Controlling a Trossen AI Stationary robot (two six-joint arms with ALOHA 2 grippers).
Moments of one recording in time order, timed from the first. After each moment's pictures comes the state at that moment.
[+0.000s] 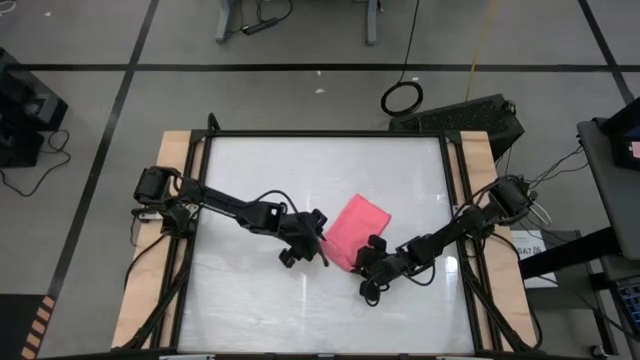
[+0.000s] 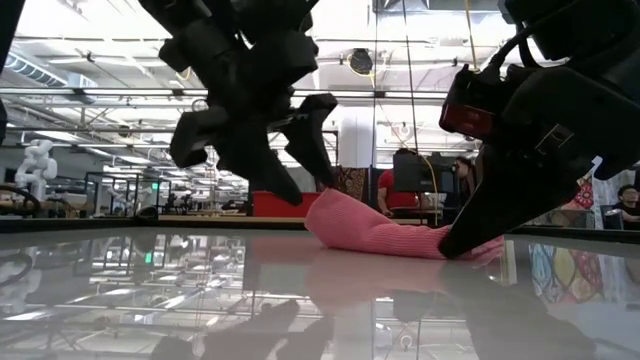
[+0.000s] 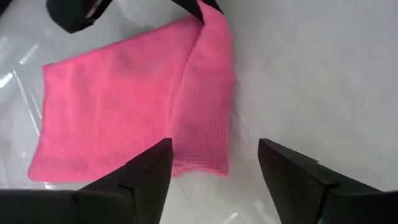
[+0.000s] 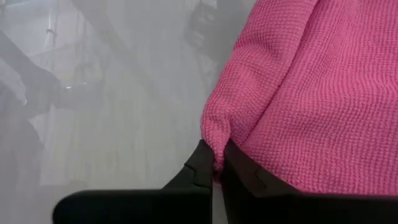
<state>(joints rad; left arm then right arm) -0.12 1.77 1.01 -0.11 0.05 0.70 0.47 1.77 0.66 0.21 0.31 0.70</state>
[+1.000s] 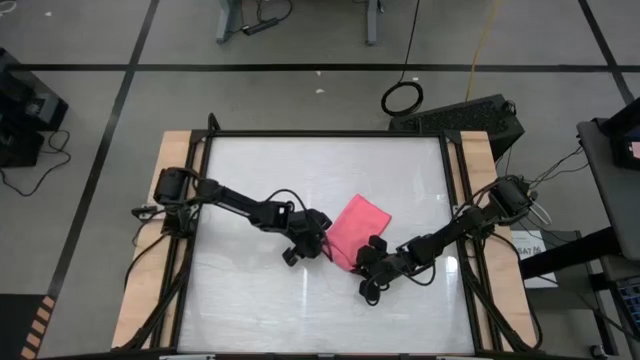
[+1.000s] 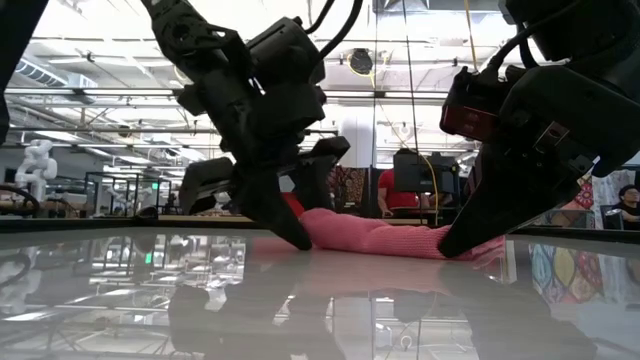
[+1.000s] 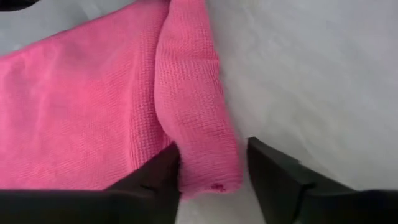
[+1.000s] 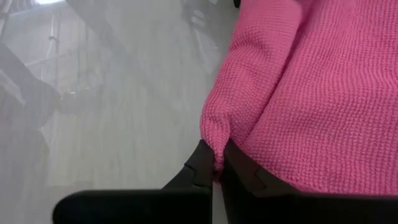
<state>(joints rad) -0.06 1.92 1.01 -0.01 0.20 0.79 0.47 1.77 0.66 0.23 0.31 0.72</state>
